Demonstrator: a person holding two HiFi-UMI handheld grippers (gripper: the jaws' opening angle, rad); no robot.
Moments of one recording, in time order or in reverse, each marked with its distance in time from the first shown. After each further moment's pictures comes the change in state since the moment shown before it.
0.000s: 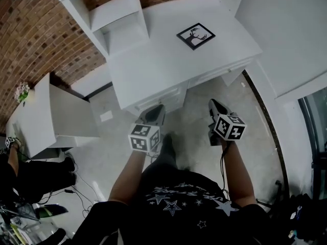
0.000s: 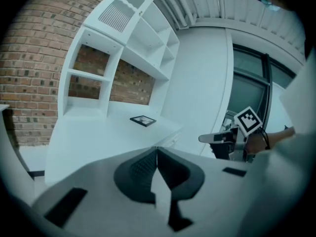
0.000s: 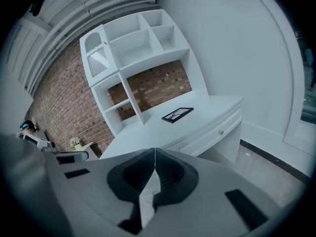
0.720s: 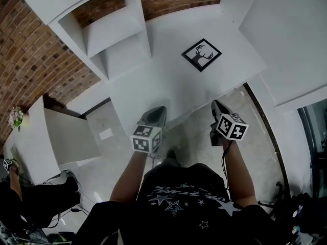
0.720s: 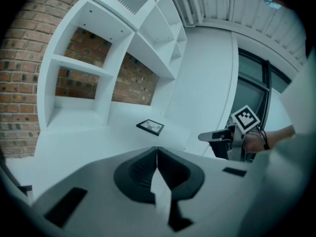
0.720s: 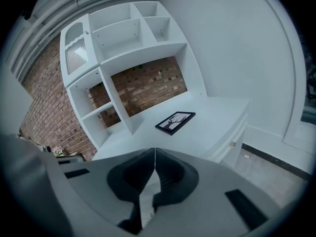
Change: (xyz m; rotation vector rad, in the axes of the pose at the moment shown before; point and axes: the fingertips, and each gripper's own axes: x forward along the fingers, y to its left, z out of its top) left arm 0.083 0.106 0.063 0.001 0.029 -0.082; right arm 0.120 -0.004 0.066 0.050 -0.009 -0.125
